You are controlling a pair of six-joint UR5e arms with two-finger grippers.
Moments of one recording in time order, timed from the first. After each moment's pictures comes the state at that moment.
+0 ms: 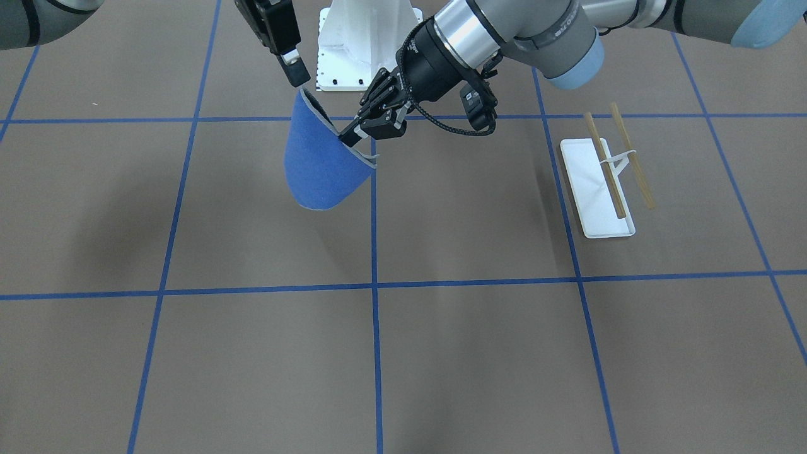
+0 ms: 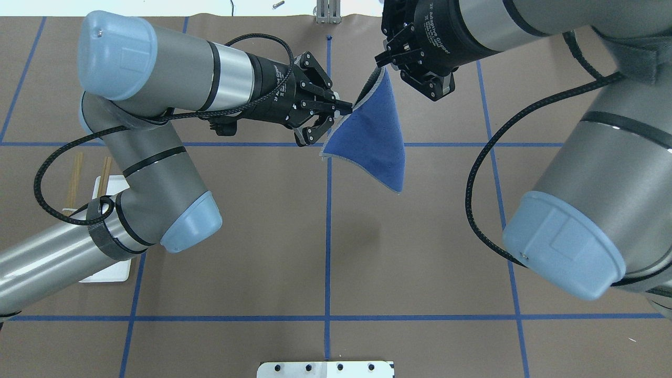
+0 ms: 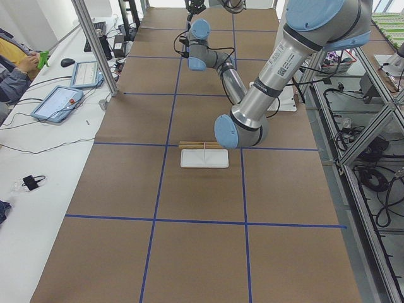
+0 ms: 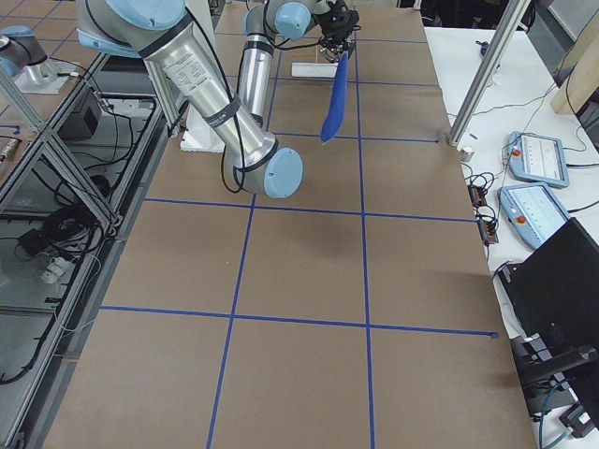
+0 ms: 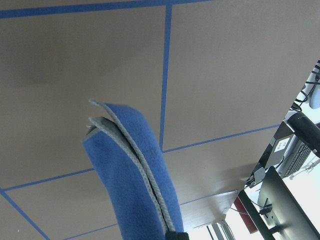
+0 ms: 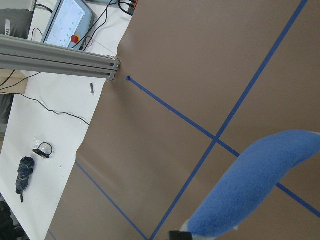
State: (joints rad) left arm -0.69 -2.29 -1.73 -2.34 -2.00 -2.97; right arm 0.78 -0.77 2.17 -1.80 1.86 2.20
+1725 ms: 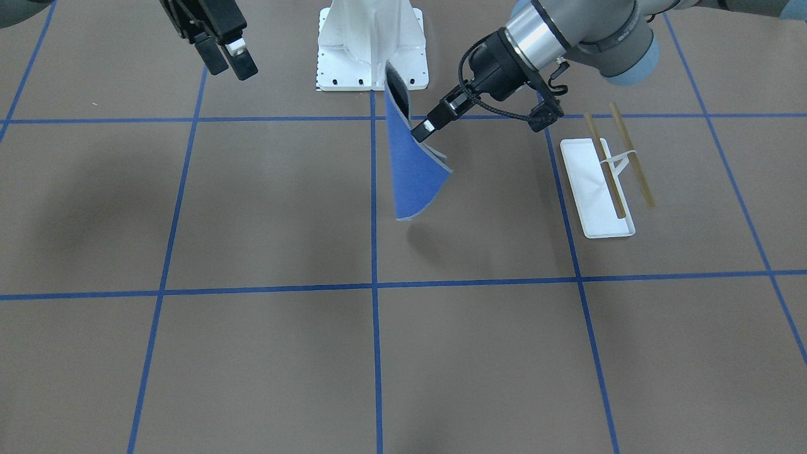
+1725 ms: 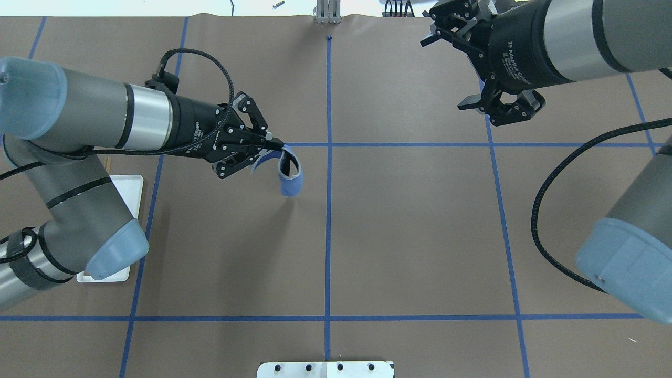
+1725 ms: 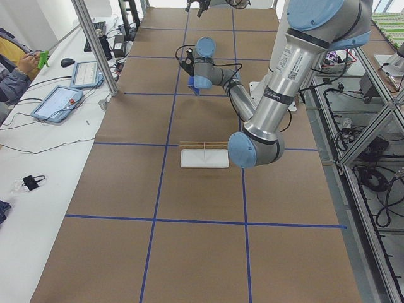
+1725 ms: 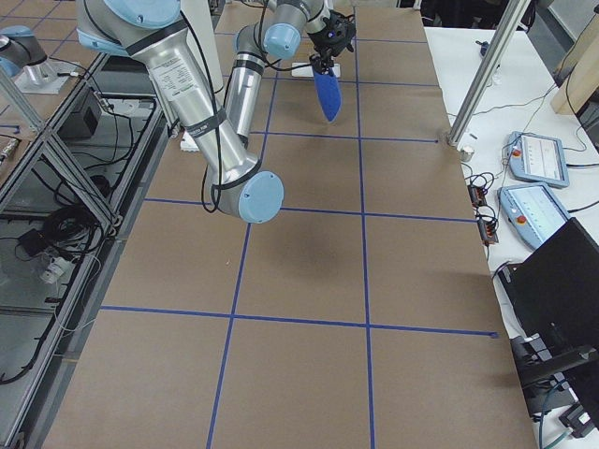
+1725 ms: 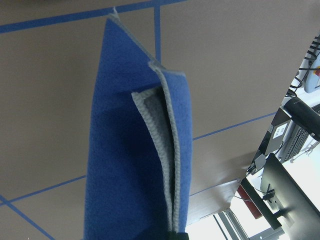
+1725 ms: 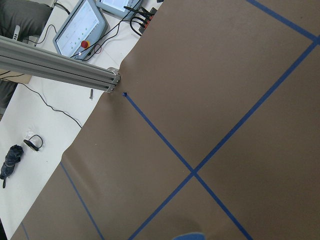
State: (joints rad) left arm -0.73 -1.99 -1.88 -2.41 -2.09 -2.26; right arm 0.82 -0.98 2.30 -1.74 1.86 1.97
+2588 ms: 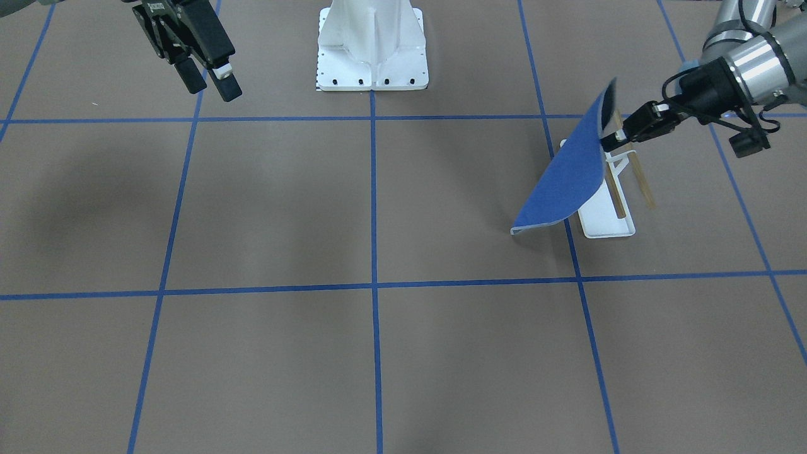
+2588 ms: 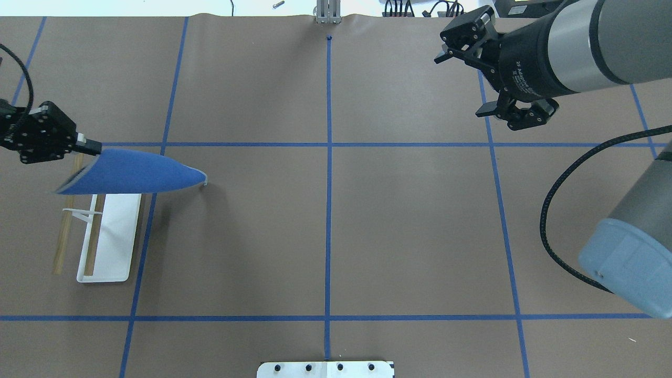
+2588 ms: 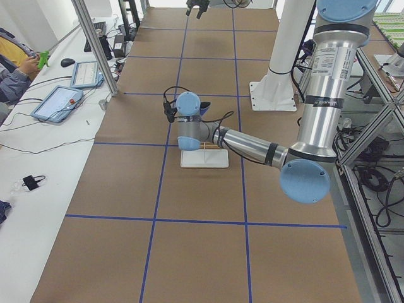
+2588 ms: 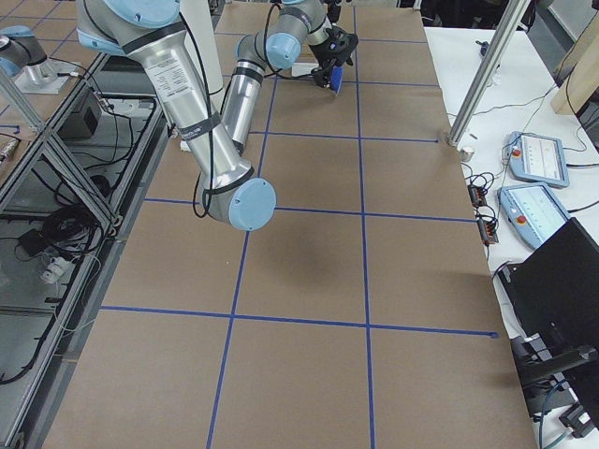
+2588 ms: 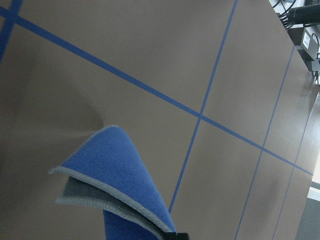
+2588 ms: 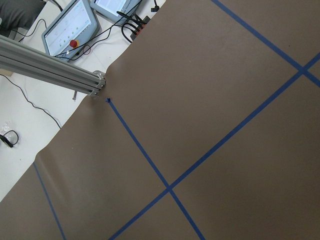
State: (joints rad) left arm -1.14 -1.69 -1.61 -2.94 -2.64 -1.81; right arm 0.82 -1.04 2.29 -1.73 1.86 1.85
